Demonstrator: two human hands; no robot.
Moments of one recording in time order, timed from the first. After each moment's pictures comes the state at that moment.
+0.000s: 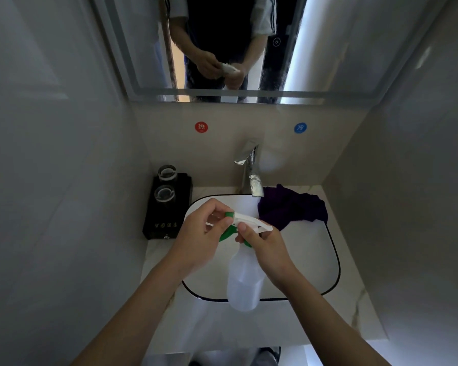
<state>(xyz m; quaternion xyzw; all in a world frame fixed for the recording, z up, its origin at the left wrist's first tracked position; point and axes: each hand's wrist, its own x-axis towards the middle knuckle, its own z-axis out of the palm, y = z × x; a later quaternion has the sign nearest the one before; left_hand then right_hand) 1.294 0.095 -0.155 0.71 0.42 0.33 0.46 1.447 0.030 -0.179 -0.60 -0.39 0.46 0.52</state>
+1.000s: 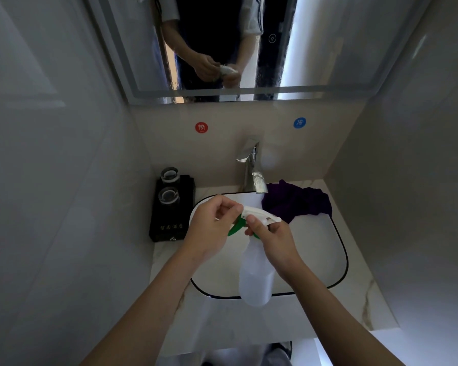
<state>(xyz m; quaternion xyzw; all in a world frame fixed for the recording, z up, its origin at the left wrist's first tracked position) 1.303 0.104 -0.153 0.66 0.44 0.33 0.51 1.444 0.034 -0.189 -0.62 -0.36 0.42 0.56</state>
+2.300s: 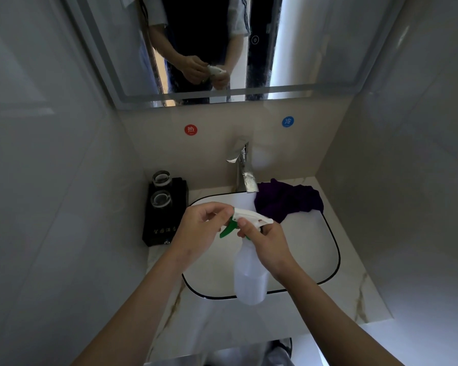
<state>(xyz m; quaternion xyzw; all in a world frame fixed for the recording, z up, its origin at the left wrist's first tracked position) 1.298 0.102 -0.149 0.66 0.41 0.31 0.55 1.447 0.026 -0.197 -0.60 -0.38 0.42 0.57</state>
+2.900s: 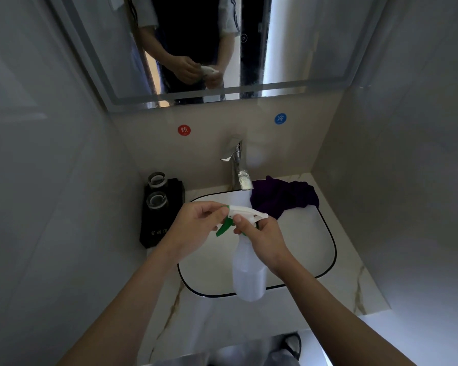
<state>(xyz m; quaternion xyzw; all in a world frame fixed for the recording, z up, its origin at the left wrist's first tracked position) 1.296 0.110 -0.150 0.68 0.39 0.26 0.57 1.451 0.027 -0.201 -0.59 -0.38 0.42 0.57</state>
